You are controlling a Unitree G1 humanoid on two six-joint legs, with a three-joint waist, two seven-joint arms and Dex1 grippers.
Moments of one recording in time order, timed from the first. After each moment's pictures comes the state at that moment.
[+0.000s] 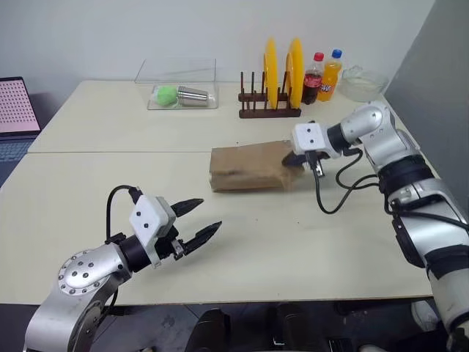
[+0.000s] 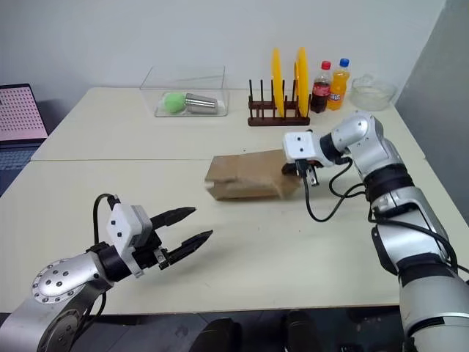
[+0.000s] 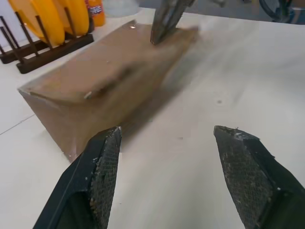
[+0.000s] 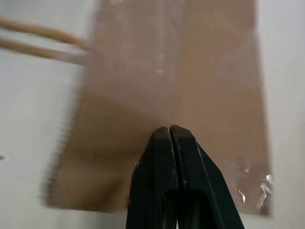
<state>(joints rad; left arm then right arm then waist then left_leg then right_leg) 0.14 0.61 0.20 -0.73 -0.47 0.51 -0.74 -1.14 -0.54 0.37 0.74 -0.16 -0.22 1.43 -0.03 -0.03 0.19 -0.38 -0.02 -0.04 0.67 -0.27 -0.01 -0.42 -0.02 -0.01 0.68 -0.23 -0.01</state>
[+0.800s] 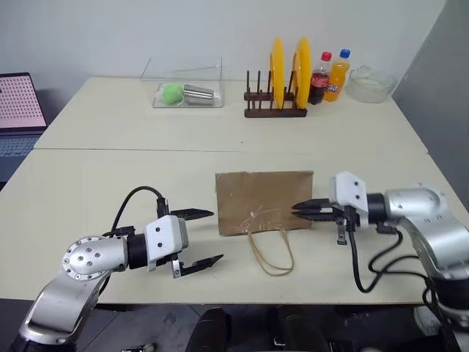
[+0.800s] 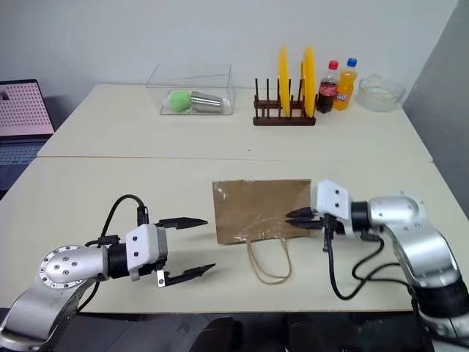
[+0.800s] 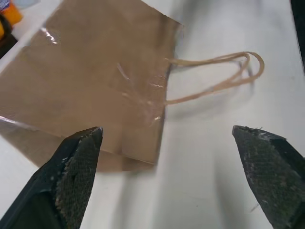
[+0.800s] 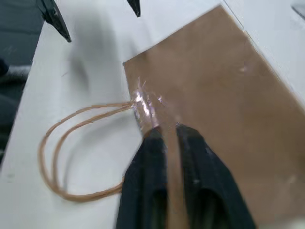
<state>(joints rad) 0.03 0.80 0.01 -0.45 -0.26 0.07 -1.05 -0.22 -0.73 -0.05 -0.55 0.31 0.61 1.11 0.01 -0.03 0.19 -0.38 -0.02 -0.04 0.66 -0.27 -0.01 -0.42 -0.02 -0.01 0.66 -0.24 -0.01</state>
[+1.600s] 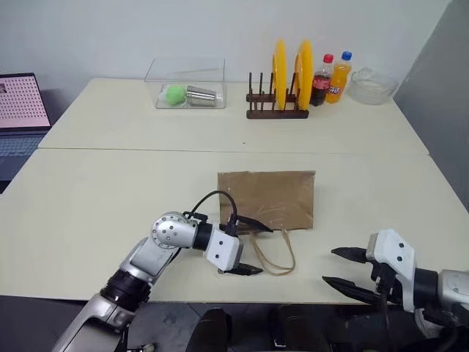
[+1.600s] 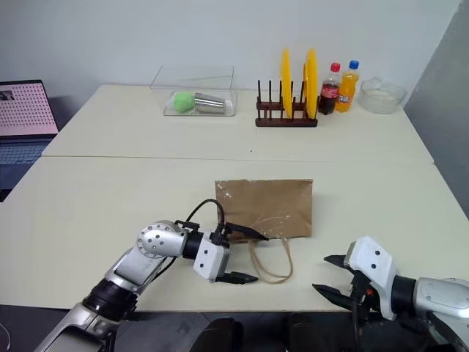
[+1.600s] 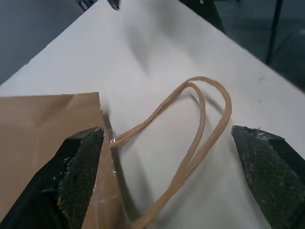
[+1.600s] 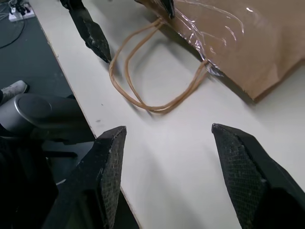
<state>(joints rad) -0.44 0.53 -0.43 0.17 0.02 -0.62 -1.20 0.36 -0.84 -0.38 -0.96 0.60 0.87 0.84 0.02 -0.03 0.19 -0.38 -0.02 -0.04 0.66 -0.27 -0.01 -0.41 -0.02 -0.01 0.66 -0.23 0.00</state>
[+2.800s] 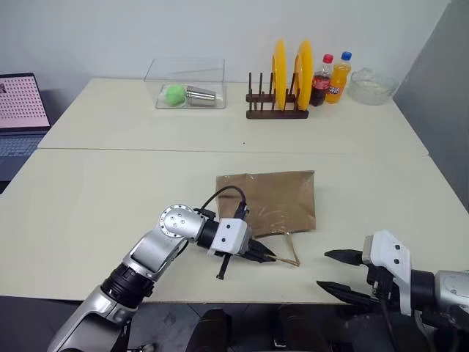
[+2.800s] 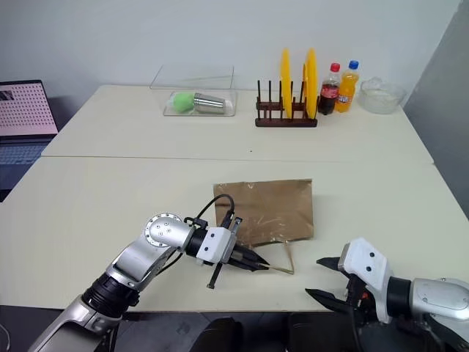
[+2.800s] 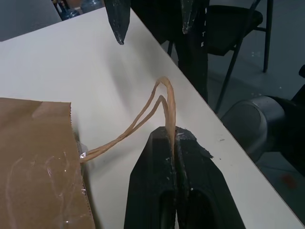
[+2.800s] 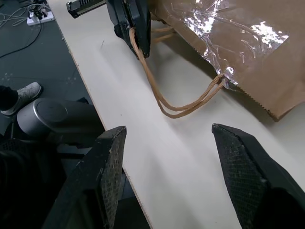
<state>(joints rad) -0.42 0.58 -0.44 -0.08 -0.26 -0.05 -1.32 0.38 -0.98 -0.32 -0.96 0.76 0.76 0.69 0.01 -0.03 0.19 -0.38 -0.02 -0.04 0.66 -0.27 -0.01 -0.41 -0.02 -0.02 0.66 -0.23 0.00</state>
